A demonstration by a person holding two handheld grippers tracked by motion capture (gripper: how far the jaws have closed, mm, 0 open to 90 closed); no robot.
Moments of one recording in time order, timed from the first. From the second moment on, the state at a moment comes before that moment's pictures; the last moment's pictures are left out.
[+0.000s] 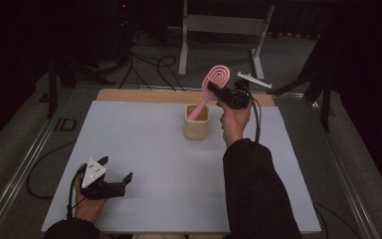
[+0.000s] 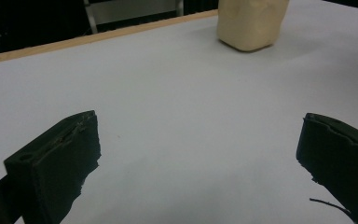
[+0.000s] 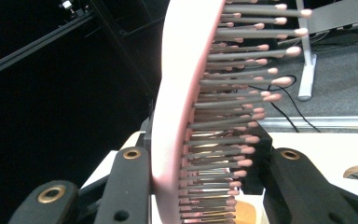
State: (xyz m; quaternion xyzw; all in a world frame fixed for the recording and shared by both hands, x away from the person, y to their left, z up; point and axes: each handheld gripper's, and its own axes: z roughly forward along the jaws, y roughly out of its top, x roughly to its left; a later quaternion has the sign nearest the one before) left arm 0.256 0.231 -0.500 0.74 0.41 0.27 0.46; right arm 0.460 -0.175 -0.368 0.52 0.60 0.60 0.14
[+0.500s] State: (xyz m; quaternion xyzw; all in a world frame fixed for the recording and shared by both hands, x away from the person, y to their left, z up) left arm 0.256 0.231 -0.500 0.74 0.41 0.27 0.46; right arm 0.460 -0.170 -0.372 0.52 0.60 0.59 0.14
